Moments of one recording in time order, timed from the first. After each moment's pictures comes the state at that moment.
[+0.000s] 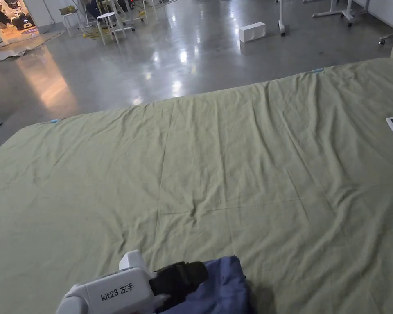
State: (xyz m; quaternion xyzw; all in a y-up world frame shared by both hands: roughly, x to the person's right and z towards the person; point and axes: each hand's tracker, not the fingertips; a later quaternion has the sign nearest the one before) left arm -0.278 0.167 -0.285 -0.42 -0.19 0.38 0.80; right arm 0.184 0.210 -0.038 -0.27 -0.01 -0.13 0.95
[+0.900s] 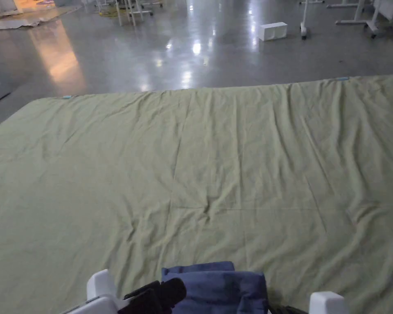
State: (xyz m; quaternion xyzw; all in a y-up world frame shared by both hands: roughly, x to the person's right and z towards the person) left arm -0.353 0.172 -0.222 -0.34 -0.19 0.41 0.82; right arm 0.013 0.158 -0.234 -0.38 0.22 -0.10 0.89
